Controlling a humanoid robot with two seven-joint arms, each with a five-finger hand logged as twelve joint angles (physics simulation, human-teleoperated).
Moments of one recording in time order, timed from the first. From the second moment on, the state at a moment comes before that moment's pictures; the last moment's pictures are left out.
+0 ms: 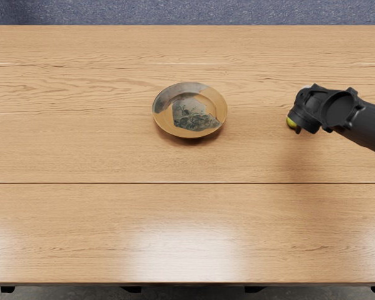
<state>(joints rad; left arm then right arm) -0.02 0.00 -0.06 -0.26 -0.05 0.08 -0.02 1.36 -0.11 -0.54 0.53 -0.27 -0.16 -0.61</state>
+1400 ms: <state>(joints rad) -0.02 0.00 -0.06 -0.26 -0.05 0.08 -0.02 1.31 -0.25 0.18 0.42 -0.27 0.46 -0.61</state>
